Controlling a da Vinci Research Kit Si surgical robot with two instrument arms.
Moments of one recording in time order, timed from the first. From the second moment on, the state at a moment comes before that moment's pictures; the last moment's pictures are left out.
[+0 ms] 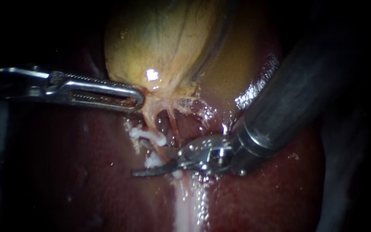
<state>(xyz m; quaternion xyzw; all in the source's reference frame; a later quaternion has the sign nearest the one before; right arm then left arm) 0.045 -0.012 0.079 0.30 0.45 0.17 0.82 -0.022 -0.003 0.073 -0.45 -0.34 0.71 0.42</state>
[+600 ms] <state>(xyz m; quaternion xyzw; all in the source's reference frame) 0.048 -0.011 0.079 0.30 0.46 0.18 0.81 -0.022 -0.003 0.073 -0.45 -0.34 0.71 0.42</state>
